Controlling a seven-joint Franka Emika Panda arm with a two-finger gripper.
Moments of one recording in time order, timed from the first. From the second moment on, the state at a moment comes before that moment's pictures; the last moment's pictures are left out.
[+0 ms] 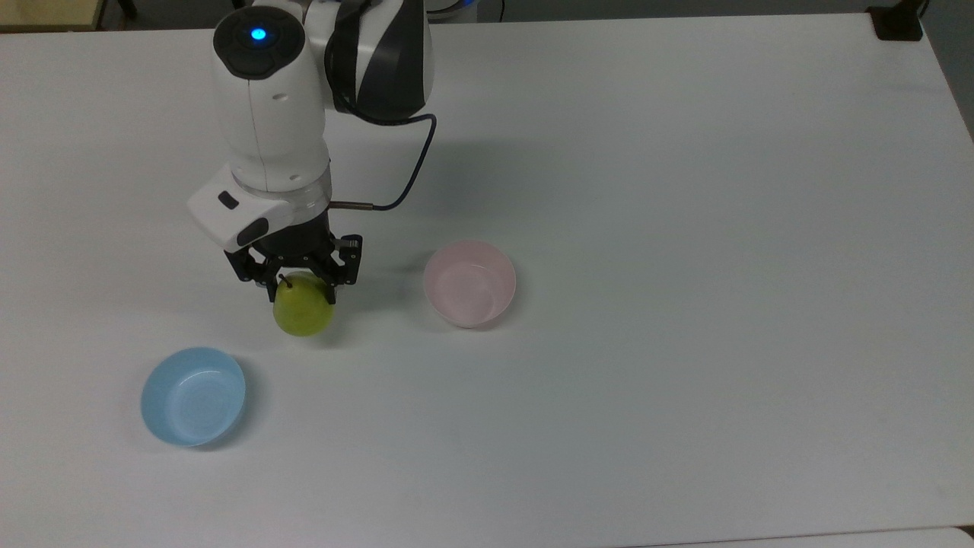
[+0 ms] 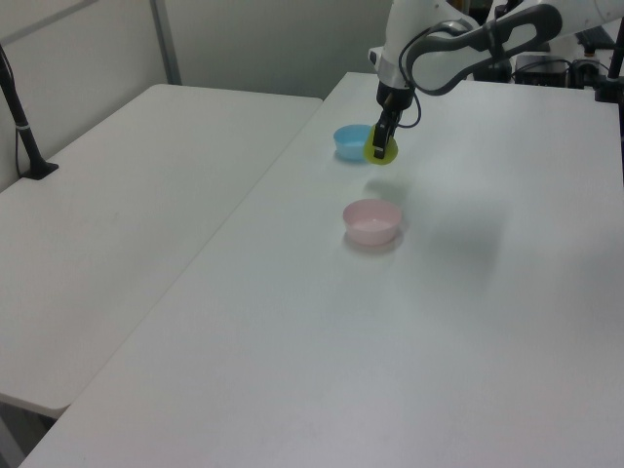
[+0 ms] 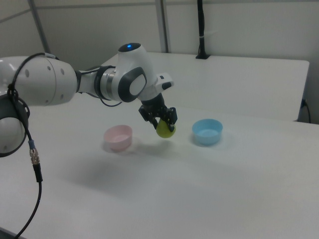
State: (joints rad) arm -0.07 0.51 -0.04 -1.54 -0.08 2.28 -0.11
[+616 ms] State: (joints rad) arm -0.08 0.59 -0.04 -1.53 -0.10 2.35 -0.11
